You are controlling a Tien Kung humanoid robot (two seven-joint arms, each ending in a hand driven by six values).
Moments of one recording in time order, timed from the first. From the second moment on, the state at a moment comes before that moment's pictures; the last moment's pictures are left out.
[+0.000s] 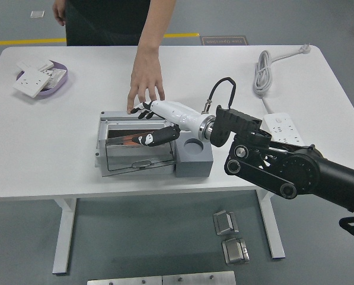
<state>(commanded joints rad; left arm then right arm) 0.04 0.10 -1.06 -0.18 1.22 -0.07 0.38 0.89 -0.23 0.43 1.25 -1.47 -0.03 -0.16</state>
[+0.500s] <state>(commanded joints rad) 0.04 0.10 -1.07 -0.18 1.24 -0.08 0.39 0.89 -0.25 0.50 1.24 -1.50 -0.02 -0.17</state>
